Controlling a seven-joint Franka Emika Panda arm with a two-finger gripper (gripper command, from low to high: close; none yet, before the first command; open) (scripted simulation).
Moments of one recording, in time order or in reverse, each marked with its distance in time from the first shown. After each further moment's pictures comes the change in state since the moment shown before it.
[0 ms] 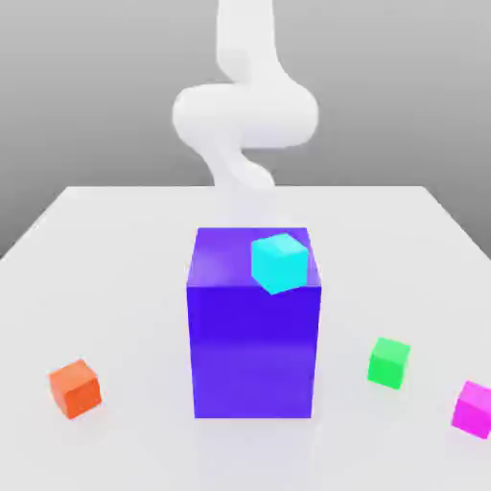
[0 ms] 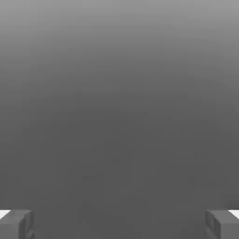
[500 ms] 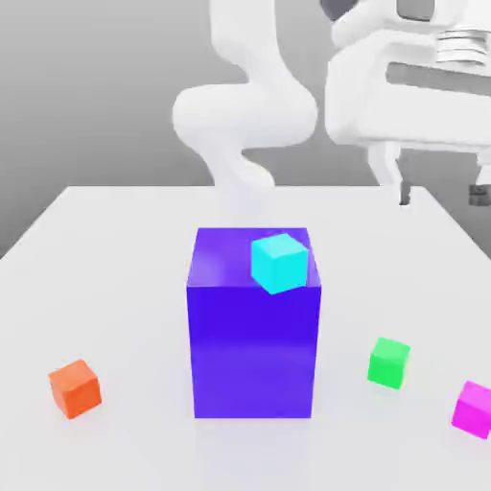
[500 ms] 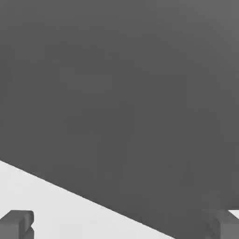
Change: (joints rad) arm 0.118 0.549 0.207 -0.045 -0.122 0.188 -0.039
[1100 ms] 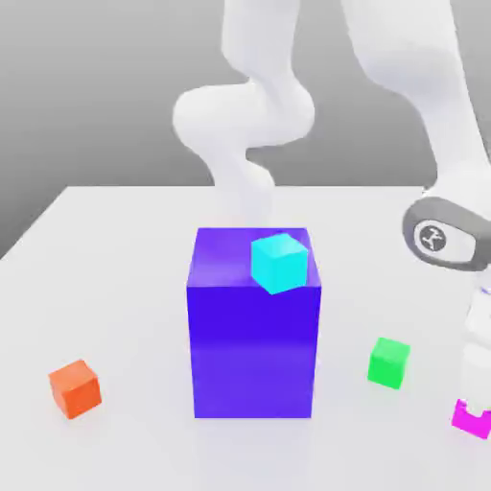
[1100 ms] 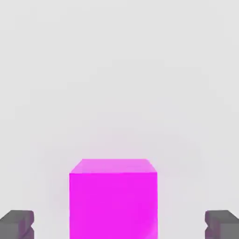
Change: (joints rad) arm 0.258 0.642 0.005 0.001 -0.210 0.285 0.043
